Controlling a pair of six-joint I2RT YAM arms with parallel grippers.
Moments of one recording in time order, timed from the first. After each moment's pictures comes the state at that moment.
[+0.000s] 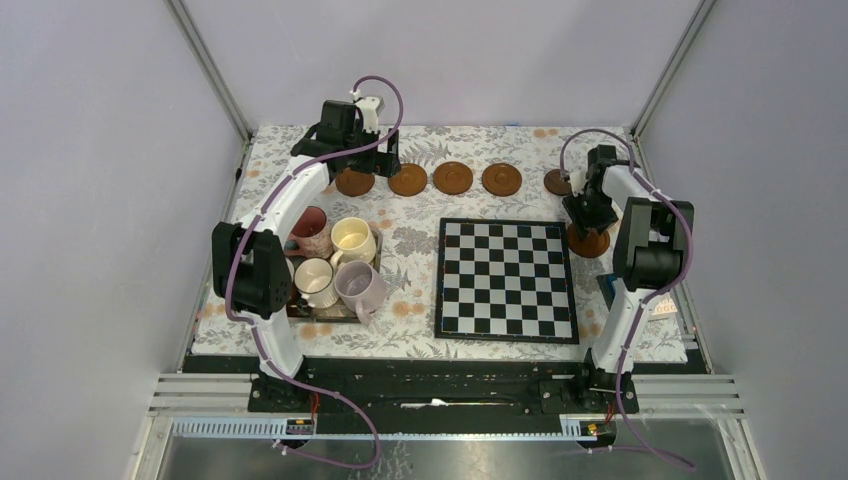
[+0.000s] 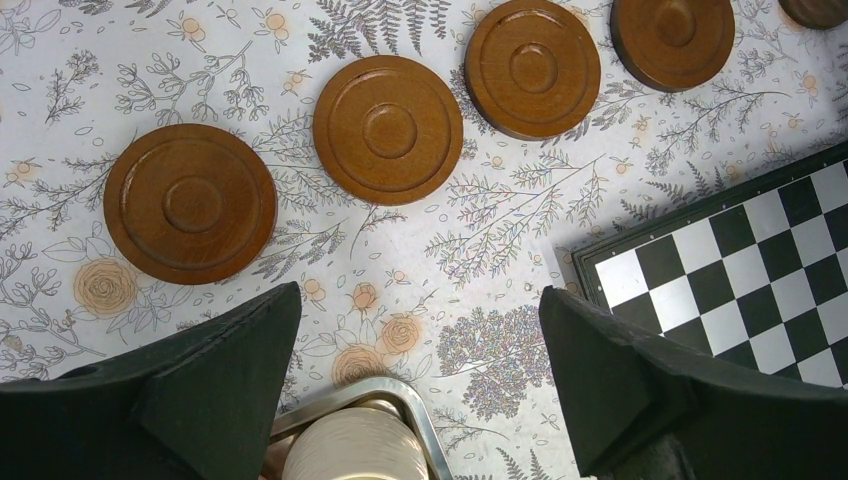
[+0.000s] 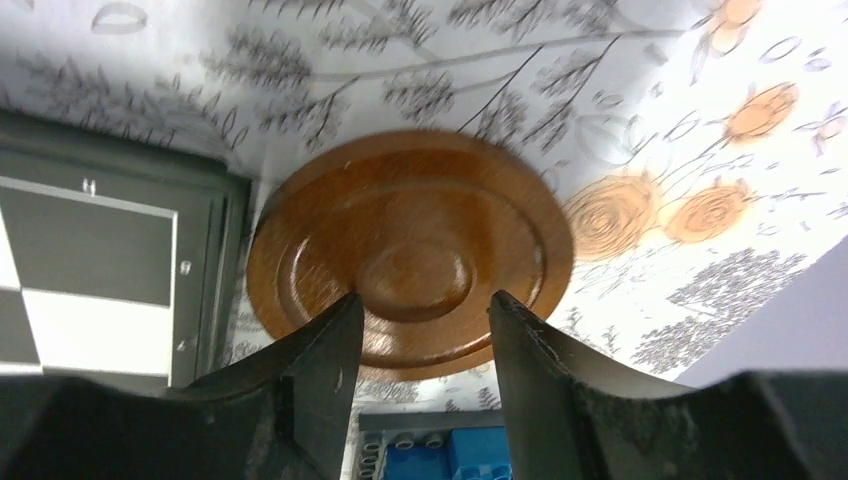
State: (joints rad) left arm -0.26 1.84 1.64 -0.48 0.23 -0.06; right arm -0.10 2.02 1.46 -0.82 0.06 -0.47
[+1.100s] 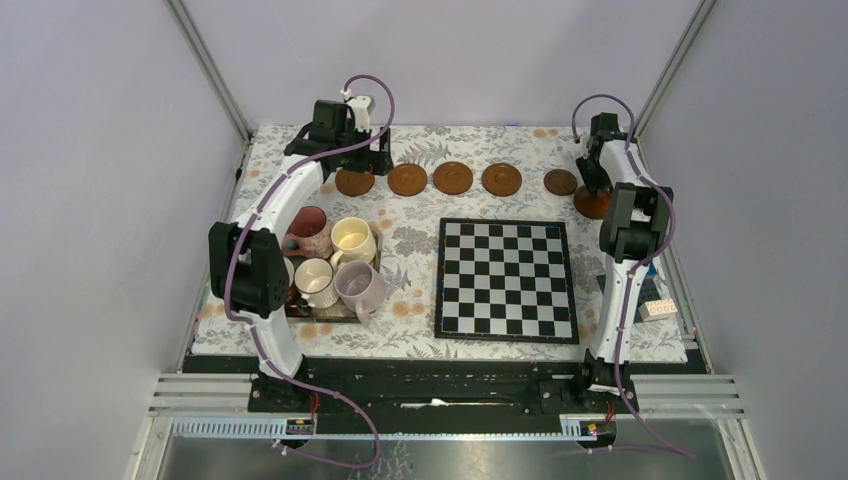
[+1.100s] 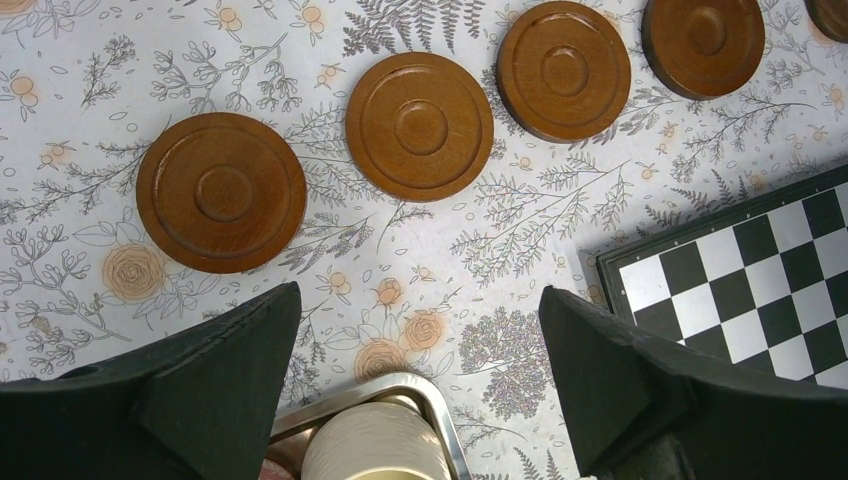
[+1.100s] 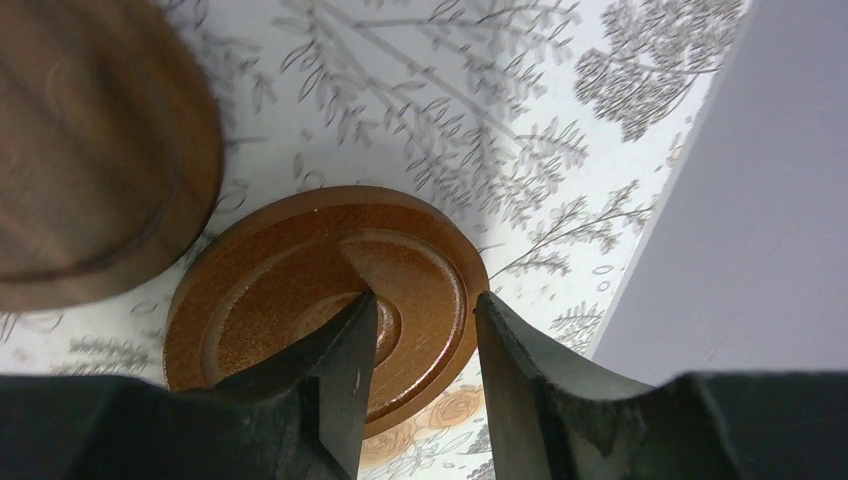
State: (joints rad) left arm -0.23 1.84 1.64 -0.48 0.23 -0.06; right arm -0.13 2.40 2.03 -0.81 0.26 -0.43
